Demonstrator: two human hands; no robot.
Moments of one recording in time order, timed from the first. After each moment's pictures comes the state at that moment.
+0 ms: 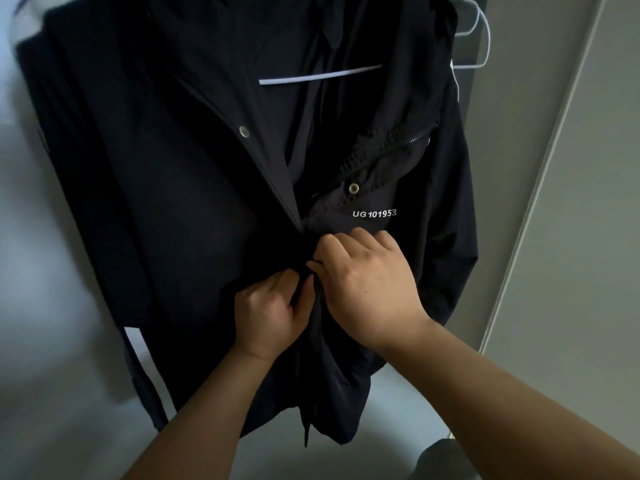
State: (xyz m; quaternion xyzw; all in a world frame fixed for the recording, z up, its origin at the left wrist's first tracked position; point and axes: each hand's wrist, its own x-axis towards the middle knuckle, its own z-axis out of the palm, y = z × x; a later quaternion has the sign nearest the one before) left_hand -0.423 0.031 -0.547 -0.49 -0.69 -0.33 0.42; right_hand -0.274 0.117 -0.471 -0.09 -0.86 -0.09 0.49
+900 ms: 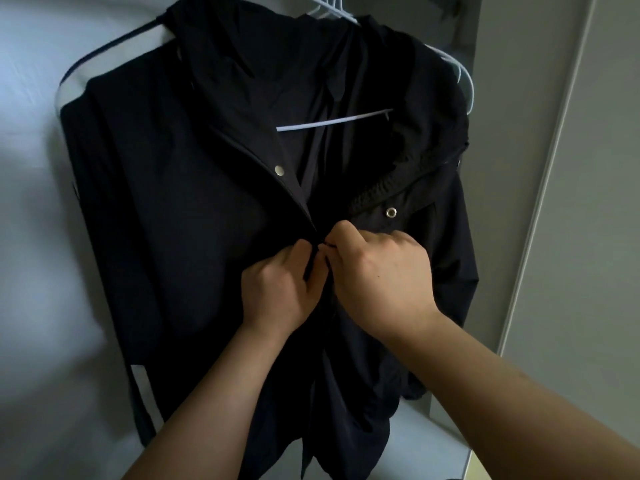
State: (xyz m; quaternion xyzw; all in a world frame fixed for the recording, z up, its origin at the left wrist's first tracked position) left_hand -0.419 0.053 -0.468 -0.46 -0.68 -0.32 0.47; right_hand -0.276 0.126 -0.426 -0.13 -0.83 -0.10 0.54
